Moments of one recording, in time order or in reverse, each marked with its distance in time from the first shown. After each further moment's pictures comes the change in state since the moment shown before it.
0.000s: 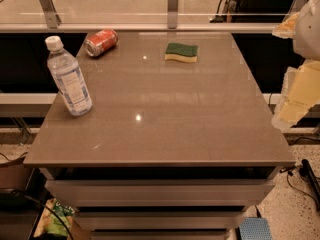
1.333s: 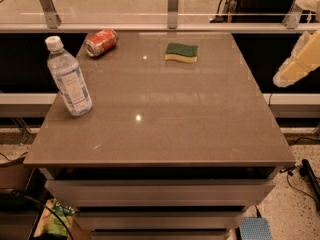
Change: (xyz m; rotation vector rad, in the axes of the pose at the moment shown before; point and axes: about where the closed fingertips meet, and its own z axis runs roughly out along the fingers) arm 0.021 -0.084 -0.005 0.144 -0.224 0.149
